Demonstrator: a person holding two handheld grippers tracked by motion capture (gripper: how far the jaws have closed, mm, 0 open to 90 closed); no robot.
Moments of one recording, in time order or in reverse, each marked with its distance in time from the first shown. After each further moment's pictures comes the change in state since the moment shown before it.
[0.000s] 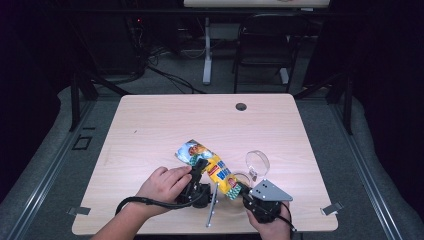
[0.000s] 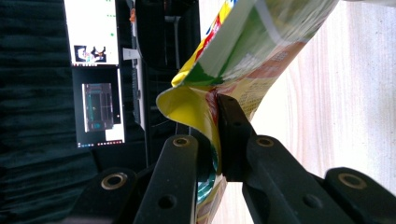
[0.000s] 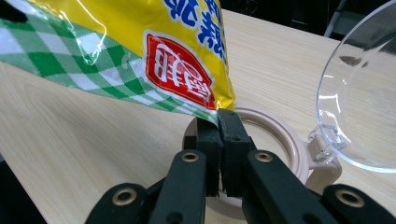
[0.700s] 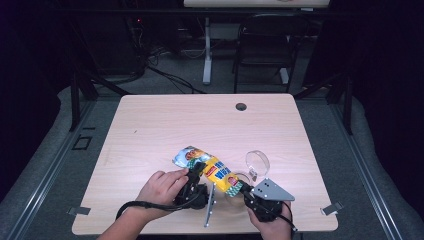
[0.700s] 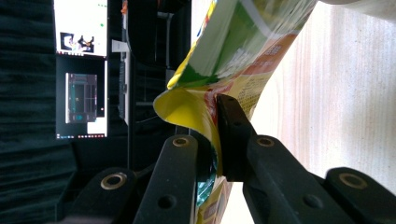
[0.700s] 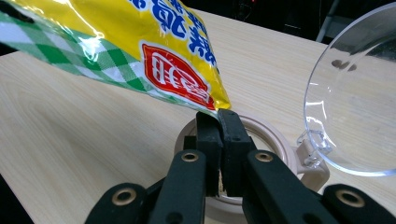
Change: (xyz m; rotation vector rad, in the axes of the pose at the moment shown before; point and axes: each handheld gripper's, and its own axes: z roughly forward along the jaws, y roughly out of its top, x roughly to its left) left arm -0.010 -0.007 0.002 -0.009 -0.038 -0.103; right arm -0.002 0.002 -0.001 -0.022 -0.020 0.013
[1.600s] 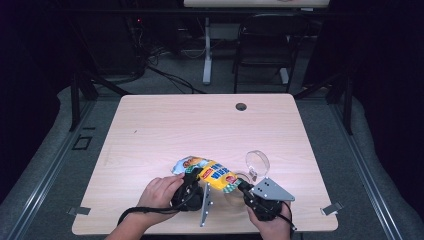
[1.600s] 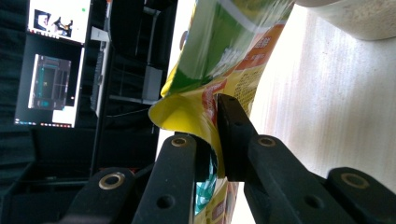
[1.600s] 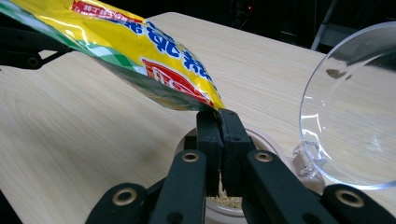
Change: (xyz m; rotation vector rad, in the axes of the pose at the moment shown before) left arm -0.016 -0.012 0.005 -0.021 -0.070 -0.152; right arm 0.001 0.004 -0.001 -0.021 -0.013 -0.010
